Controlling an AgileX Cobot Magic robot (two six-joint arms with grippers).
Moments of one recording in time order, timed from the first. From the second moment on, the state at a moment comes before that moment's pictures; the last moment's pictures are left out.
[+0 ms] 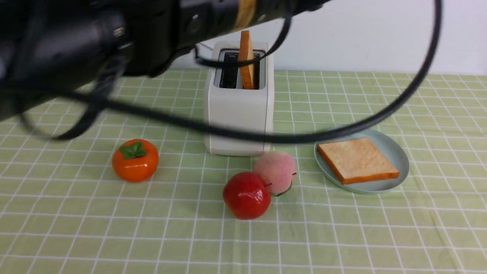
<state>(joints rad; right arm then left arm) 0.02 0.42 -0.54 0.77 0.66 -0.67 -0.68 1.49 -1.38 1.77 -0.19 -2.02</state>
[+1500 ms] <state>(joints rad) 0.50 2.01 -1.73 0.37 0.14 -0.41 -0.68 0.31 -0.27 1.74 0.14 -1.95</state>
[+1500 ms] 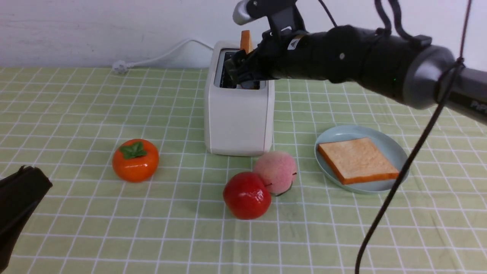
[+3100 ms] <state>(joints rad) 0.46 1.76 -1.74 0.43 0.11 -0.44 -0.68 0.31 -0.27 1.74 0.14 -1.95</state>
